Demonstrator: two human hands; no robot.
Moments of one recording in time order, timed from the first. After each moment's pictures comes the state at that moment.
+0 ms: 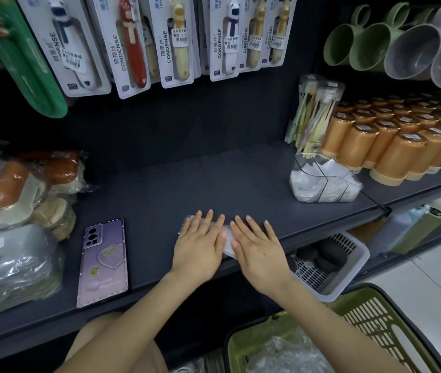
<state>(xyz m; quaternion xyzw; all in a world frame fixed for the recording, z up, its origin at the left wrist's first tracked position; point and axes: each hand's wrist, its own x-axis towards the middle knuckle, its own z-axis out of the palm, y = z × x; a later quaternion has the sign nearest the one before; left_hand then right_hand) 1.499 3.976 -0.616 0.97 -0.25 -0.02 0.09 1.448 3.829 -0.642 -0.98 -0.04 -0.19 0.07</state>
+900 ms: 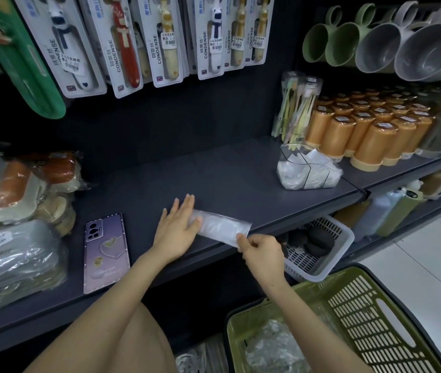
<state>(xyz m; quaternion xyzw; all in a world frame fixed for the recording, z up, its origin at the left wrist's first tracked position) 1.515 4.012 -0.602 0.94 -0.22 -0.07 0.24 1.409 3.853 -0.616 -0.86 0.26 -0.13 0.43</state>
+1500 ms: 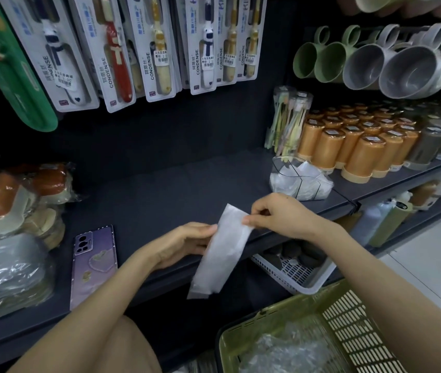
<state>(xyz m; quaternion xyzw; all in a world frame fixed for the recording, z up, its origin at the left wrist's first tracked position) 1.507 3.999 -0.559 0.64 -0.27 -0.41 0.58 1.440 3.772 -0.507 -0.97 -0.05 0.02 0.25</state>
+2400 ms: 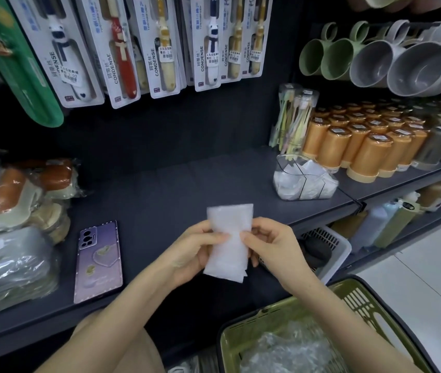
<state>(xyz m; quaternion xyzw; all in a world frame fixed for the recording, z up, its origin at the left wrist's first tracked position) 1.463 3.983 -0.552 0.54 -0.10 -0.36 0.76 1.392 3.824 -0.555 -0.71 0.04 -0.11 0.69</state>
